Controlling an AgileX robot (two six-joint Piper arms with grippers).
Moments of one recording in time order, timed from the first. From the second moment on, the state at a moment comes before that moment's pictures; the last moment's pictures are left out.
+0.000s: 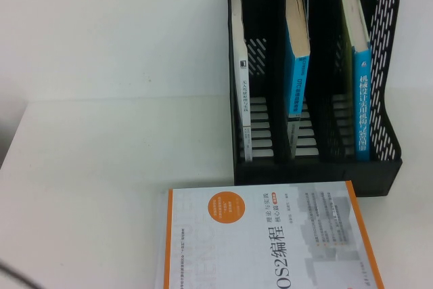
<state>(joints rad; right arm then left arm) -0.03 0.36 -0.57 0.16 0.77 0.16 -0.05 0.49 -0.54 -0.31 0.29 0.05</state>
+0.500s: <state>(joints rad) 0.01 1.00 -0.57 0.57 0.67 -0.37 -0.05 0.99 -0.56 -0.90 0.54 0.43</state>
